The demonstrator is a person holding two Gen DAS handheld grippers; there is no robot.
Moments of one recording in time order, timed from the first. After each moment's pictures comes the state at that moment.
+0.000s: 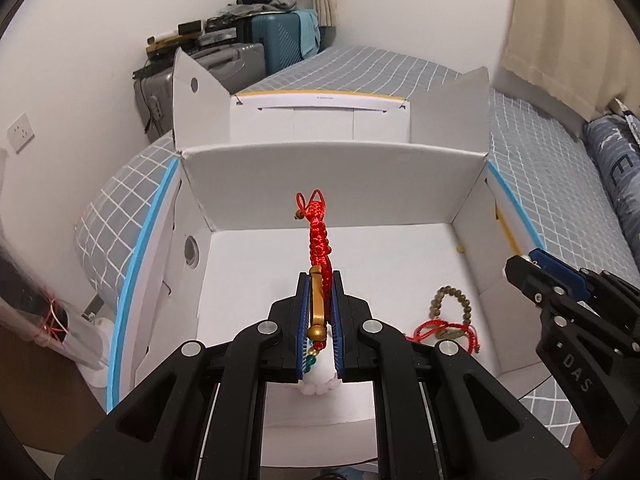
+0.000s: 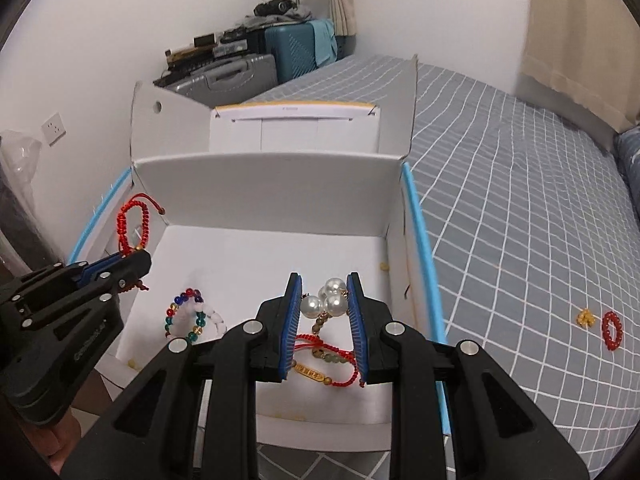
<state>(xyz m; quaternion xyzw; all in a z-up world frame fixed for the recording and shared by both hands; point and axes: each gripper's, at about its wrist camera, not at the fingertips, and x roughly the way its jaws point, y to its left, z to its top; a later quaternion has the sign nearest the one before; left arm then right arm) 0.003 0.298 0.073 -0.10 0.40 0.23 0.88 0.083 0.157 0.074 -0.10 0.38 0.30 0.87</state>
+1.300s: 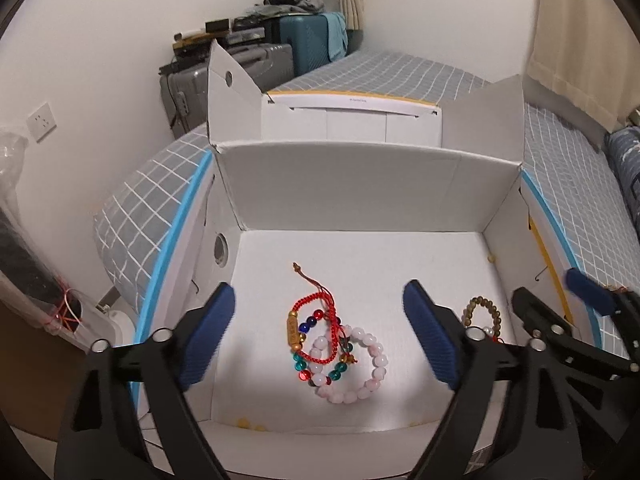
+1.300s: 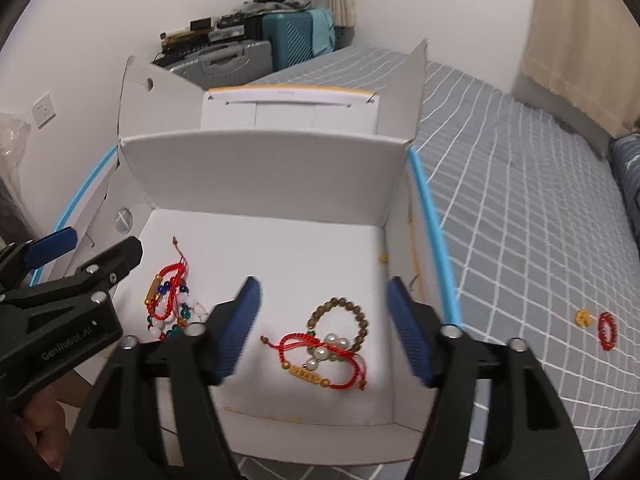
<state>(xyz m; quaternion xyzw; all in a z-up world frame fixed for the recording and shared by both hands) -0.002 0.312 0.069 -0.10 0.39 0.27 0.87 0.082 0.166 0.061 -0.13 0.37 0.29 0.87</state>
